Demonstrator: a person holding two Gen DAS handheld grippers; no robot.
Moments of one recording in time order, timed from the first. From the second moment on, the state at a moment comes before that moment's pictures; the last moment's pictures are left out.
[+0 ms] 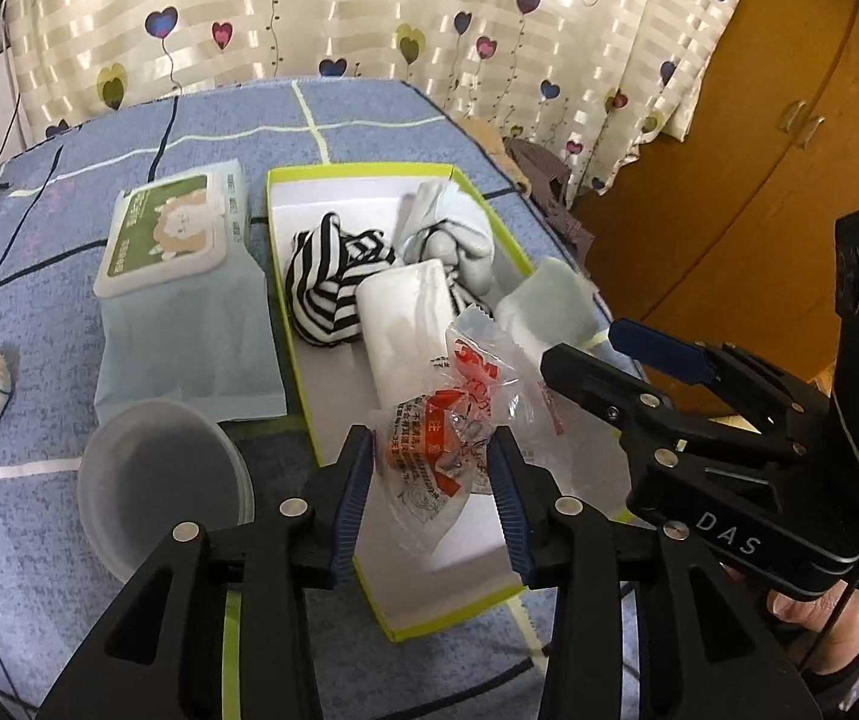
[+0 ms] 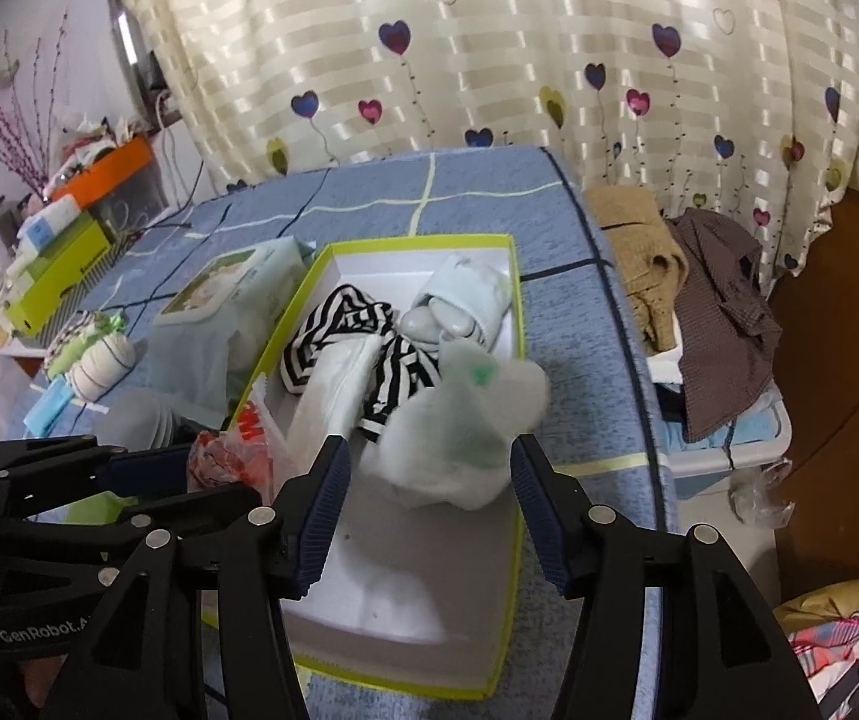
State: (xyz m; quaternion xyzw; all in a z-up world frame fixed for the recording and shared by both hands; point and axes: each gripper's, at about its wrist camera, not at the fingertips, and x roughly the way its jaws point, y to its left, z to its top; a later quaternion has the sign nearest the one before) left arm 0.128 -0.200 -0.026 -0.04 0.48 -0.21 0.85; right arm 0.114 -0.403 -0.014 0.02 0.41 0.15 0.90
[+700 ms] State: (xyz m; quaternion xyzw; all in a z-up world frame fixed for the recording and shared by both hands) left arm 0.092 -0.168 0.014 -0.07 0.42 -0.24 0.87; right arm 0.066 -0.393 0.025 0.02 0.39 0.14 0.91
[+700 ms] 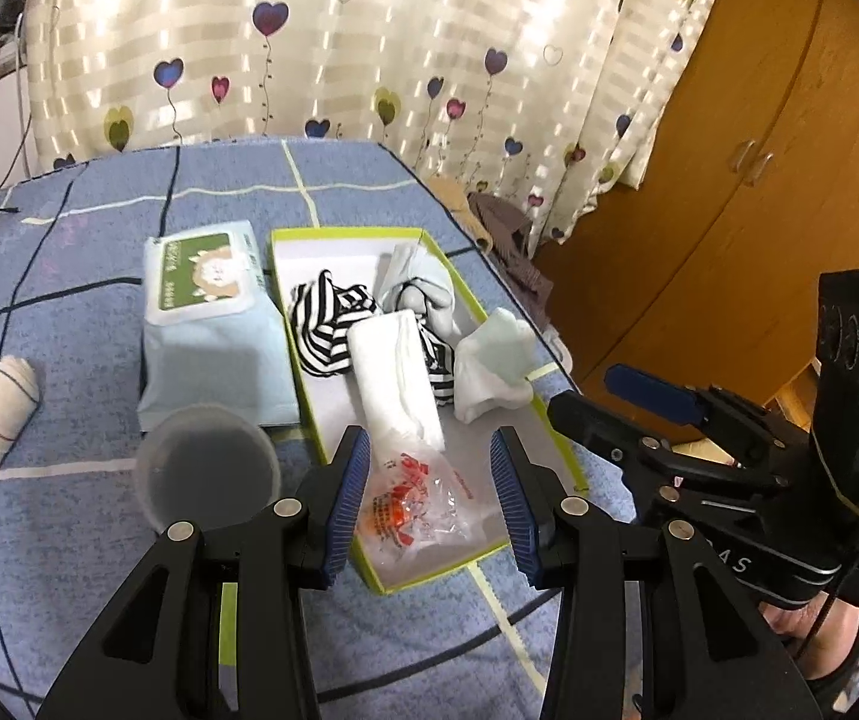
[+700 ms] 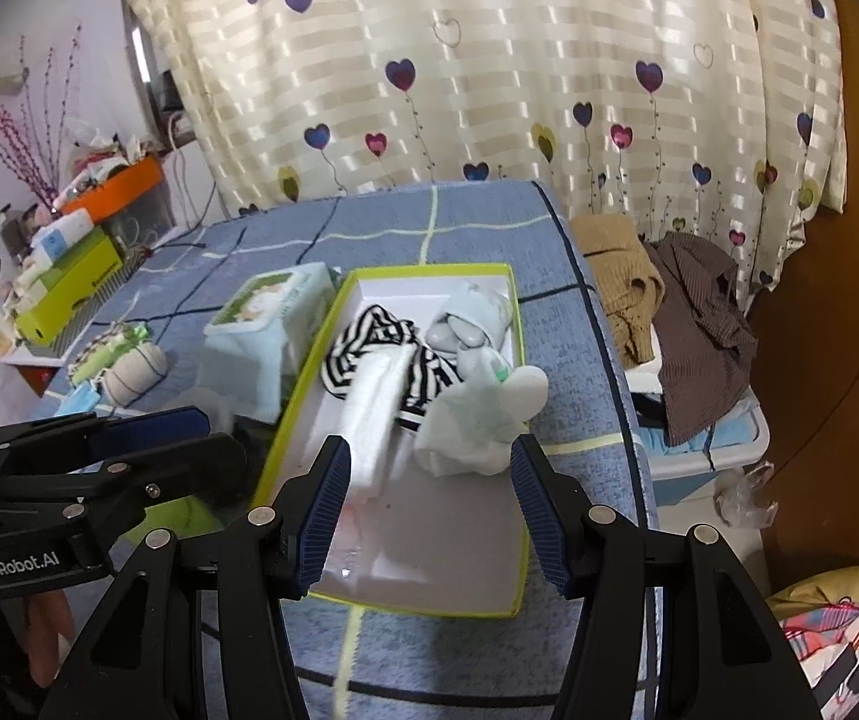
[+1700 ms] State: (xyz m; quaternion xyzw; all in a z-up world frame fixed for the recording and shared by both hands) left arm 0.059 -0.097 0.029 -0.10 0.39 -0.21 0.89; right arm 0.029 -0.329 0.063 -0.01 0.36 0.16 0.92
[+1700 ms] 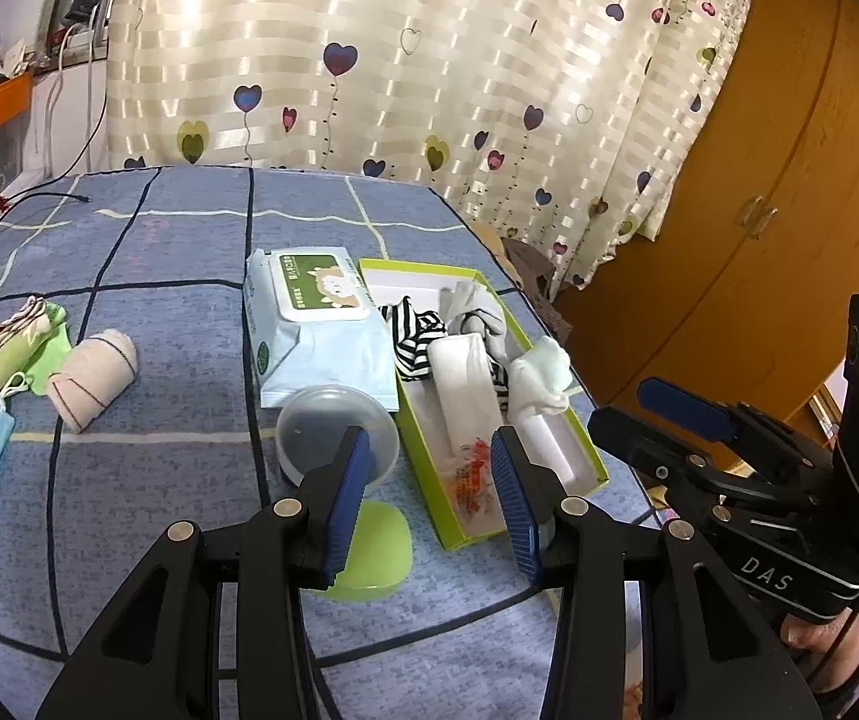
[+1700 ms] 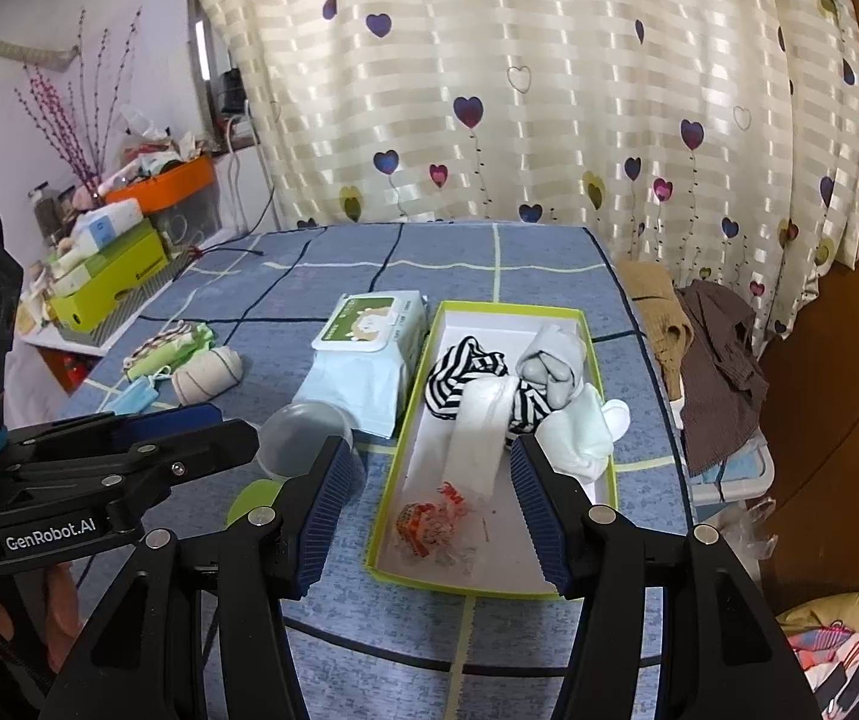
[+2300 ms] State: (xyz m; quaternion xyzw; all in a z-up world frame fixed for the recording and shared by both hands) left arm 0.059 -0.049 0.020 -0.12 0.38 -0.17 0.90; right arm 0.042 -0.282 0.058 -0.03 0.37 0.20 0.91
